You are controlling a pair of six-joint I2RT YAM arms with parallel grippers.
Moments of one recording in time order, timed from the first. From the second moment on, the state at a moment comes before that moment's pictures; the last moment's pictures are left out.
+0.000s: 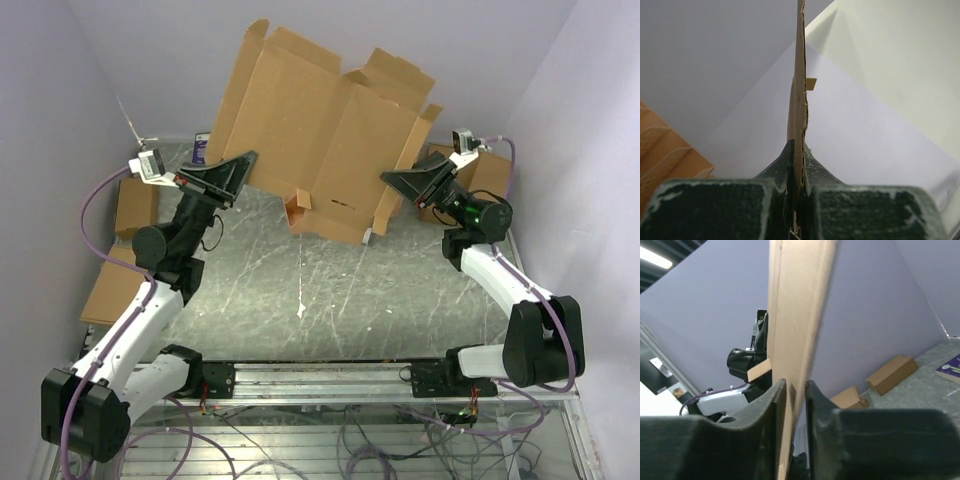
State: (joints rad) left arm -0.33 0.96 0.70 0.98 0.24 -1.15; right arm 0.16 1.33 0.79 1.33 -0.85 1.32
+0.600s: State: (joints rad) left arm -0.46 1.15 0.76 1.30 0.18 -1.39; right arm 0.15 1.40 0.80 1.49 -0.77 1.47
